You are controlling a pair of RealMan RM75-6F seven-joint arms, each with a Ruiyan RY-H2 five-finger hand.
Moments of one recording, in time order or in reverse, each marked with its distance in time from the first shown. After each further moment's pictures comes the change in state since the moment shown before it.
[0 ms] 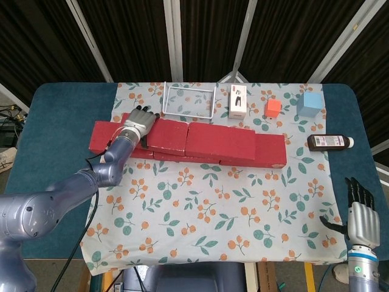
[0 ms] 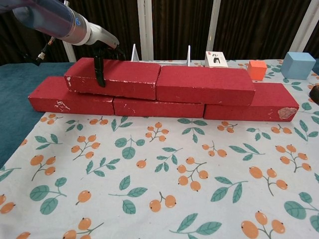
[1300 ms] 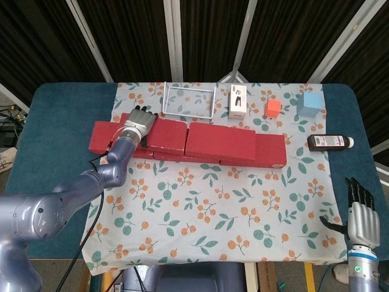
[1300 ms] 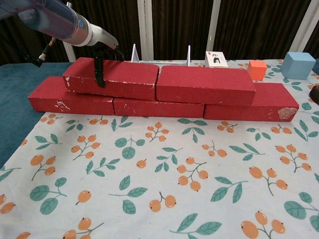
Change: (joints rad) left arm -0.036 -0.028 0.044 0.011 -0.118 0.023 0.054; right arm 0.001 0.000 0.001 -0.002 0.009 -0.005 0.000
